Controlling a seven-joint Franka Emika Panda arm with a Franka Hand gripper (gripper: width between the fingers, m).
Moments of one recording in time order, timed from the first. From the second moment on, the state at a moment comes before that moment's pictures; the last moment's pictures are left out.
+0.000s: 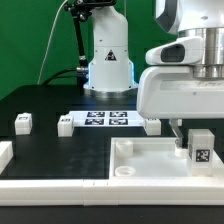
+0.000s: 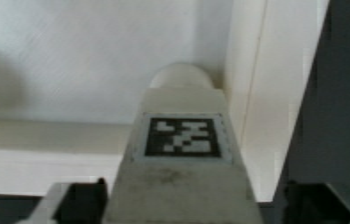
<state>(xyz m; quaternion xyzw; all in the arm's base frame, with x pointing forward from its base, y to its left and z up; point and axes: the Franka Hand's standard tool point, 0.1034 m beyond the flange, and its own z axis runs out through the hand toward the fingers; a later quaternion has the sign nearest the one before) 0.638 0.126 0.070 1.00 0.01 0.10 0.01</state>
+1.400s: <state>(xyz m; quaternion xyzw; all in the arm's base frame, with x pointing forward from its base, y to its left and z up) 0.635 0.104 0.069 0.93 -0.35 0.10 0.00</state>
